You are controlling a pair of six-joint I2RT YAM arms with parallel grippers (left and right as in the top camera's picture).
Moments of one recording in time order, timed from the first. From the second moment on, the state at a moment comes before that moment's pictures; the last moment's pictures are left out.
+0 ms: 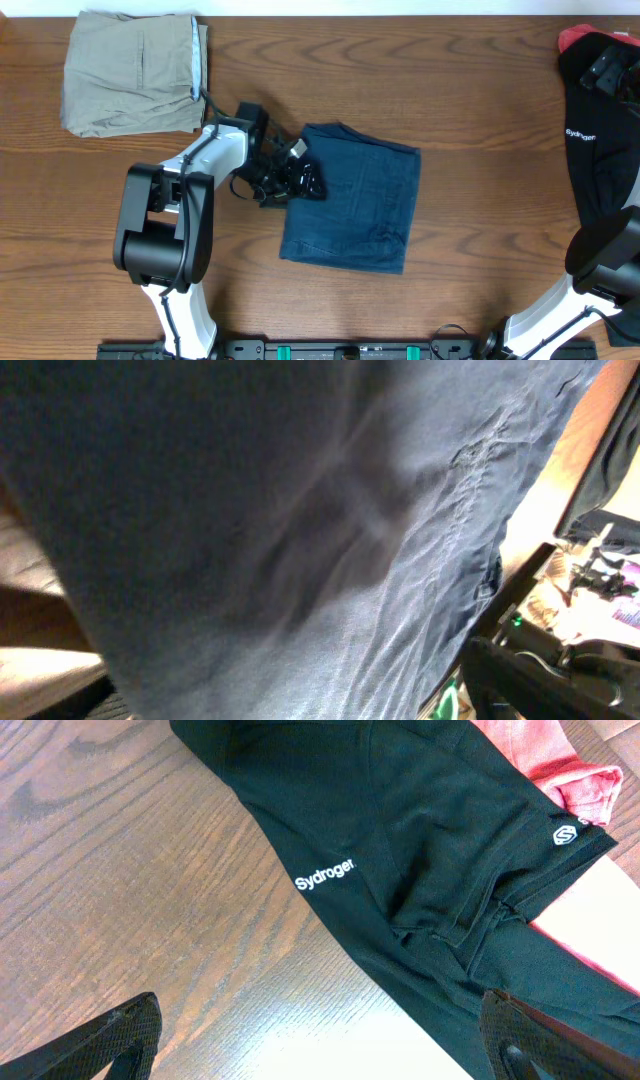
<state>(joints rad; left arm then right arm) -0.21 2.01 1.21 -0.88 0.76 -0.04 -0.39 1.95 2.01 -1.18 0.18 0.33</state>
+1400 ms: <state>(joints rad) -0.03 2.05 1.95 -0.94 0.09 -0.13 -0.39 1.95 2.01 -1.18 0.18 0.33</state>
